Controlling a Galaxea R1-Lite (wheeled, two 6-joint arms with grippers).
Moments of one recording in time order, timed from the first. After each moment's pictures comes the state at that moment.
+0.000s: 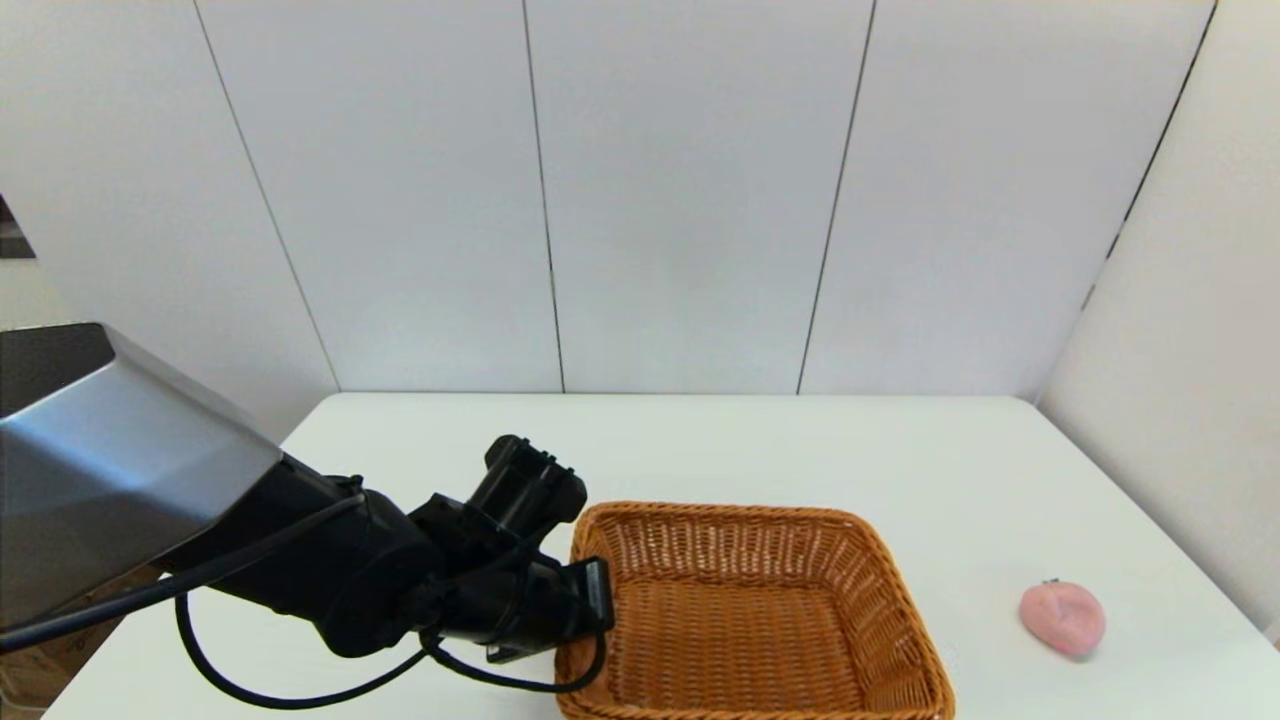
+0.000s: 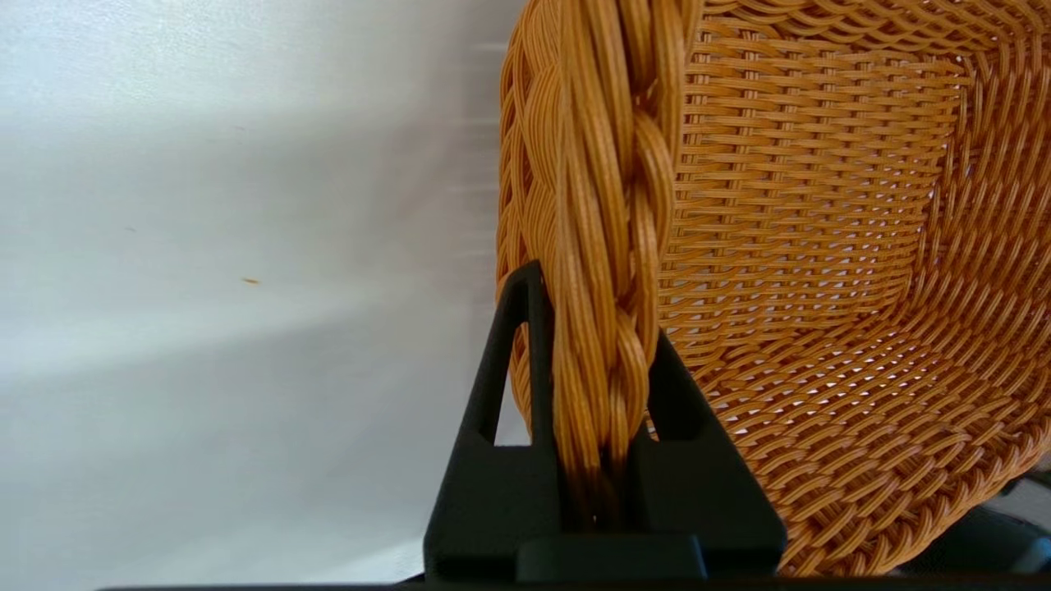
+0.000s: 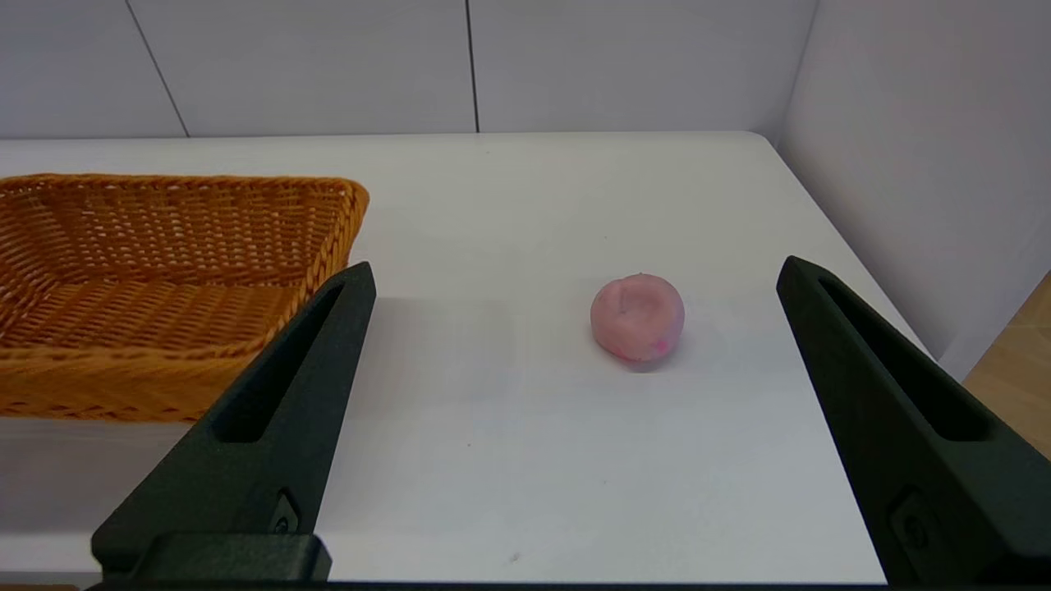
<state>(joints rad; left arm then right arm) -0.68 2.00 -0.82 -0.19 -0.16 -0.81 0.01 0.00 0.00 0.00 -0.02 0.02</state>
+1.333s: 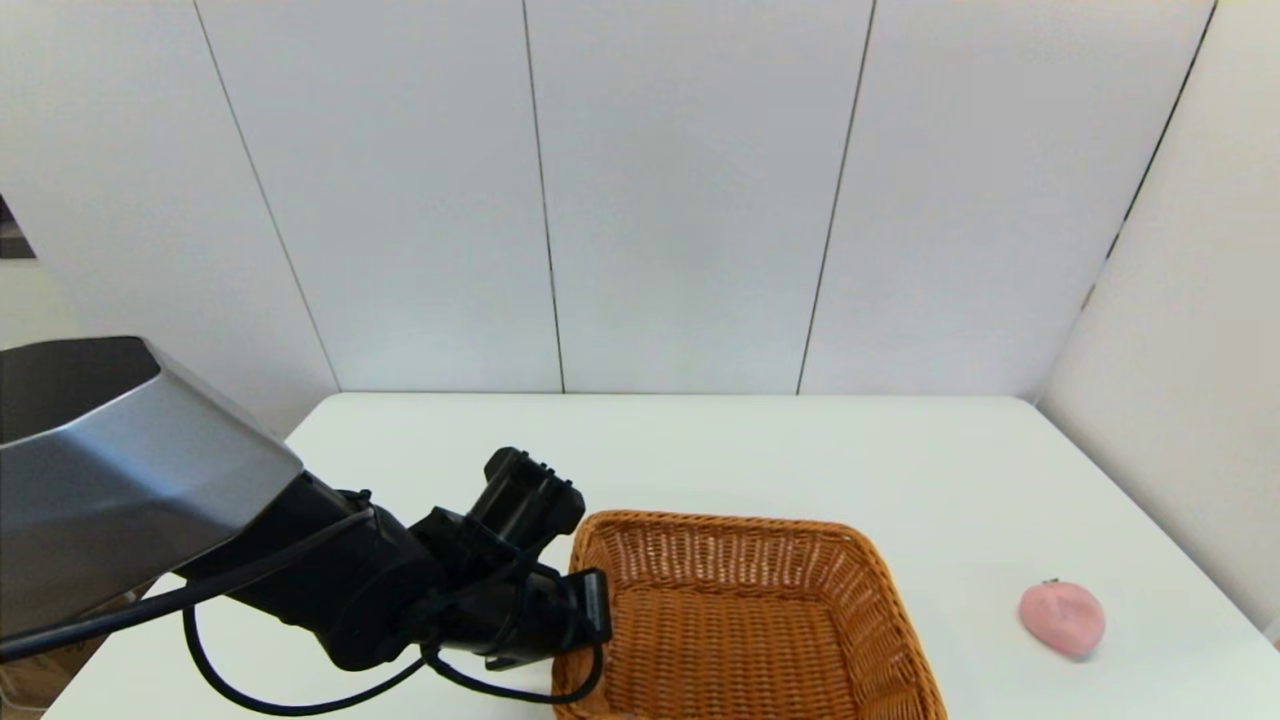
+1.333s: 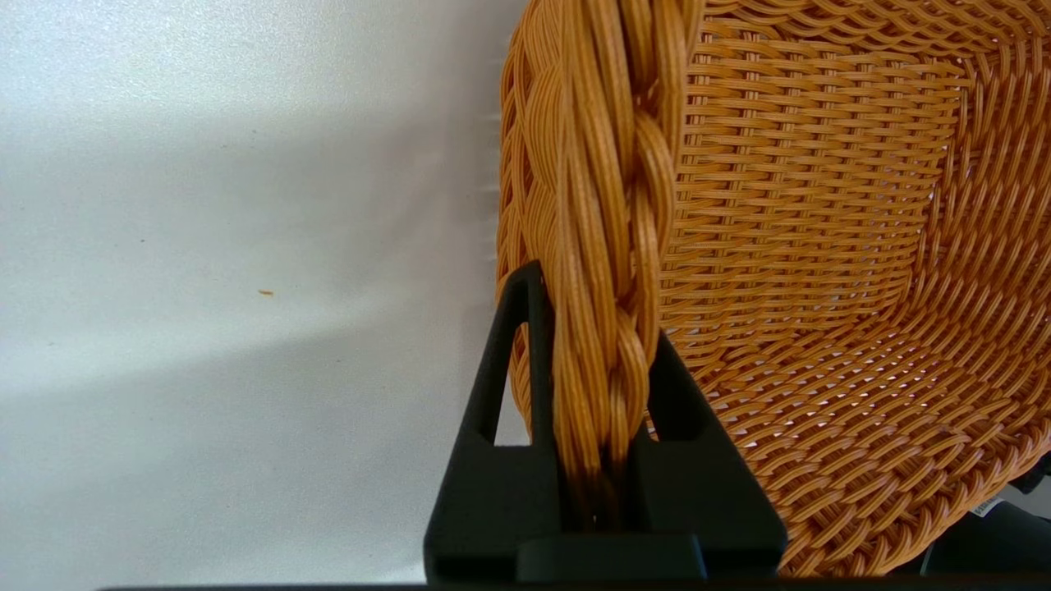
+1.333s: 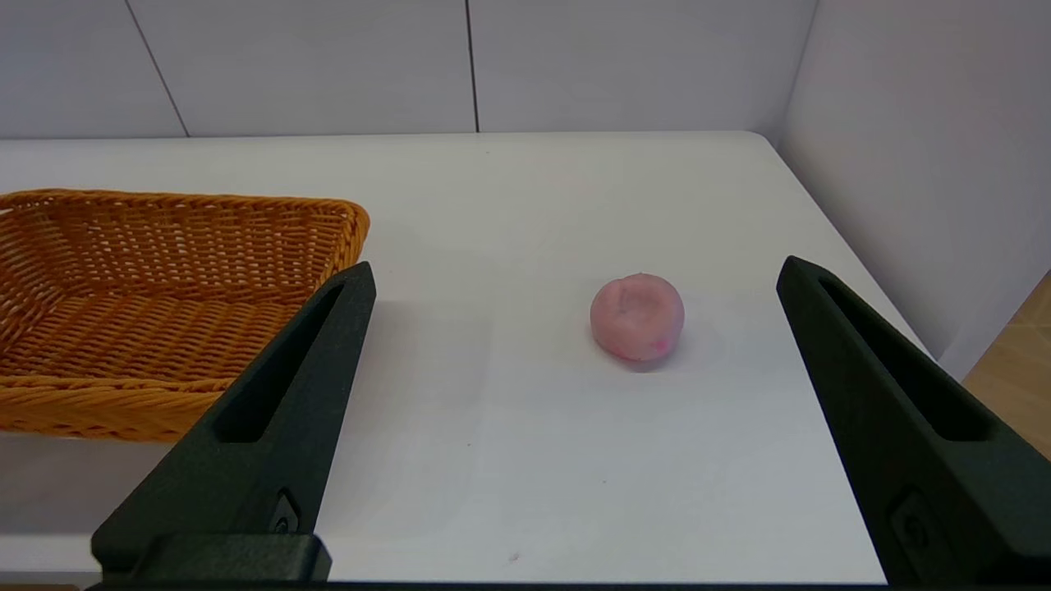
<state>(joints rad) -0.68 2.02 -0.79 -0.24 -0.16 -0.80 0.01 0.00 0.00 0.00 -0.02 0.02</state>
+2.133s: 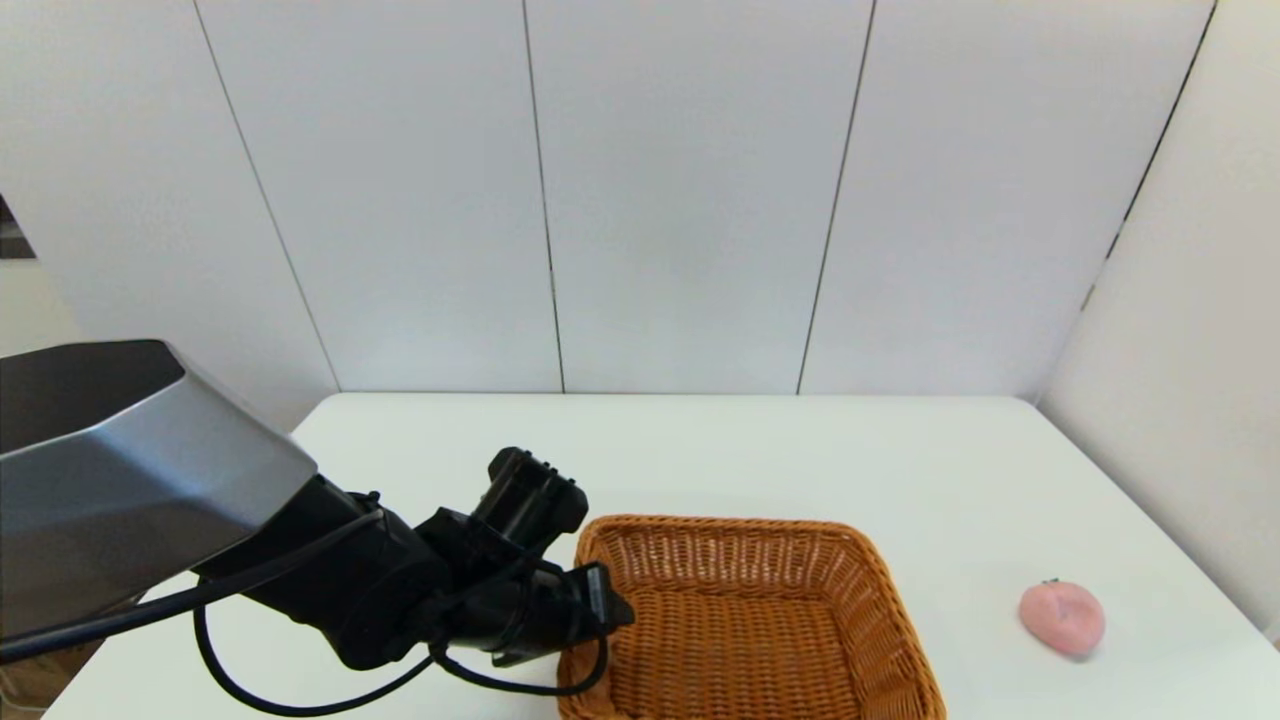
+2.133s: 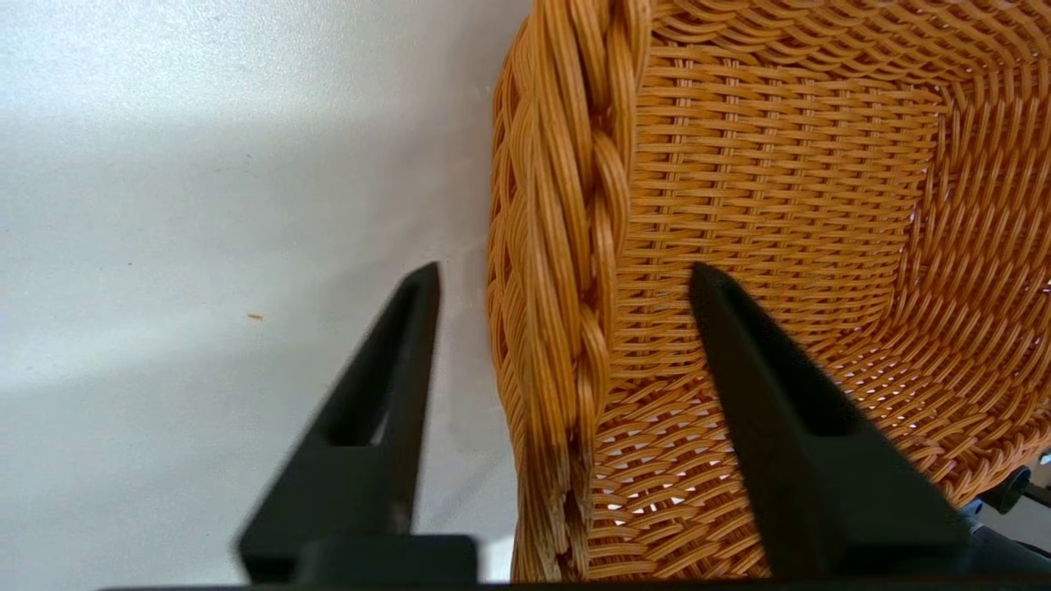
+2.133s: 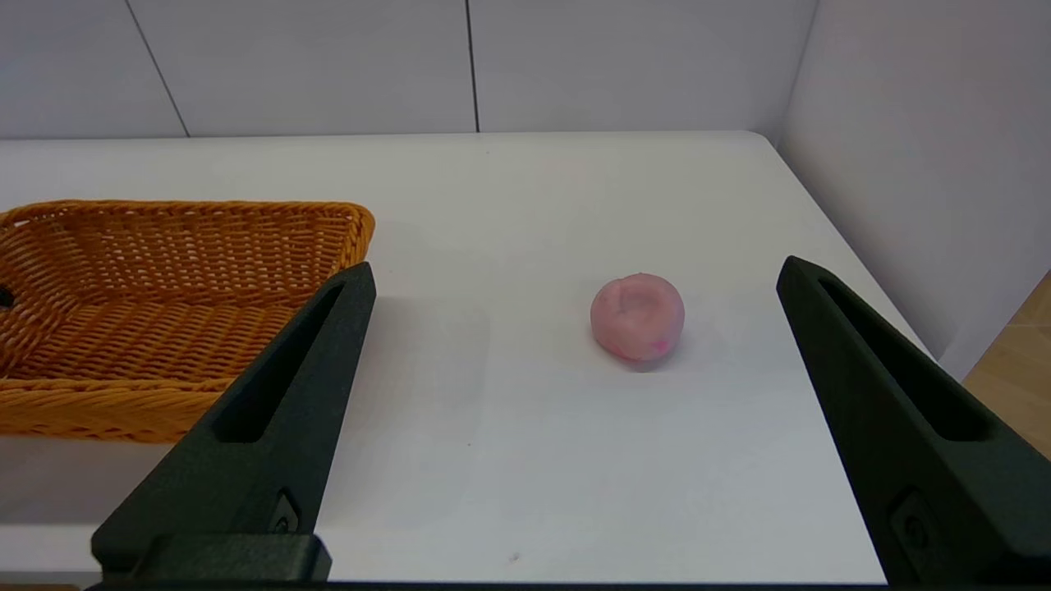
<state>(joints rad) -0.68 2.04 -0.80 -0.28 -0.14 -0.83 0.01 0.00 0.00 0.00 -0.02 0.02</state>
